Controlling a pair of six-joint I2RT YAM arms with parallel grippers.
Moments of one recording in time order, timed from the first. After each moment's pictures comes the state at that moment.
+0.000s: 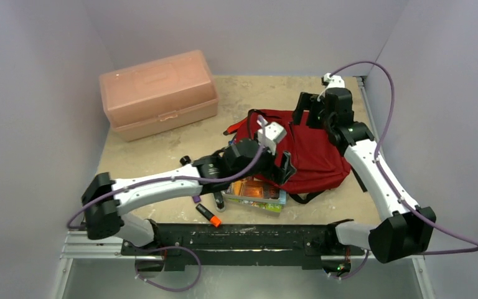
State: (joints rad) left arm -1.15 1.52 1.14 0.04 -0.13 -0.40; right arm 0.24 1.27 1.18 -0.44 0.10 0.32
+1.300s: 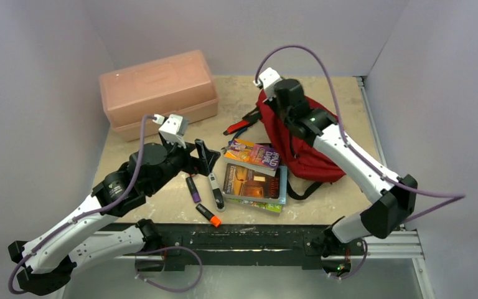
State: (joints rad) left arm -0.92 0.77 1.01 -0.52 -0.33 -0.44; right arm 0.66 1.49 1.44 -0.55 0.49 -0.25
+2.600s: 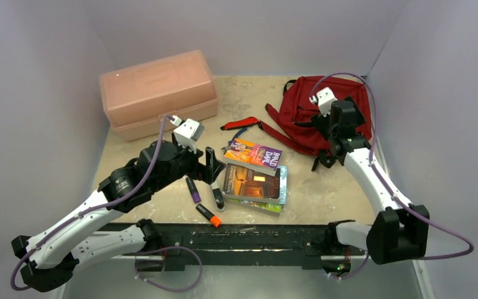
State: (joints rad) left arm -0.92 0.82 1.03 -0.59 -0.16 -0.37; right arm 0.14 1.25 0.92 -0.16 0.43 -0.65
